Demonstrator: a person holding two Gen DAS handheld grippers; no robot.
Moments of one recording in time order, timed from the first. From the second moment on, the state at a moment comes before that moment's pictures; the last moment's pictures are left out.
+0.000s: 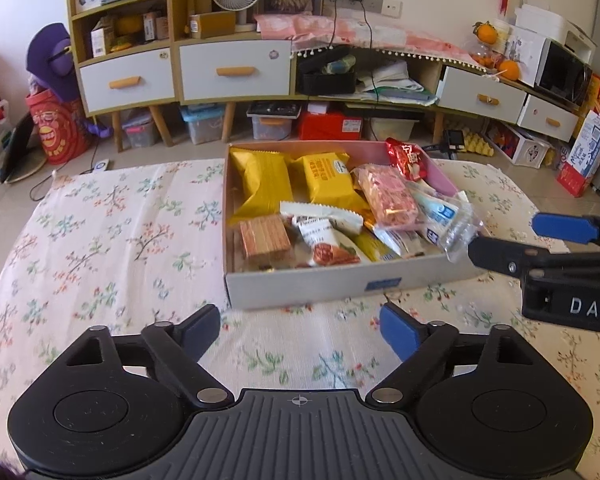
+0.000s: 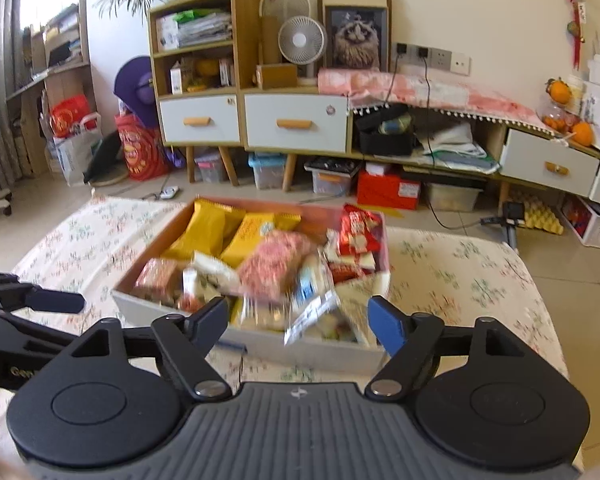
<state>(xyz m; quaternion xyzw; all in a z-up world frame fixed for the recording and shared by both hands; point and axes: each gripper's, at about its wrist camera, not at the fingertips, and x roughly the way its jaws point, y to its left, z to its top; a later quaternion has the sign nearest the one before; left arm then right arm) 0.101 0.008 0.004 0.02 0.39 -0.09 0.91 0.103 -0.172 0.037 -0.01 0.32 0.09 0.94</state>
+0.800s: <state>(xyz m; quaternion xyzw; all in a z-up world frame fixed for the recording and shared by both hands) 0.045 0.007 0.011 0.01 0.42 -0.03 0.91 0.058 -0.171 0.028 0.01 0.40 0.03 0.92</state>
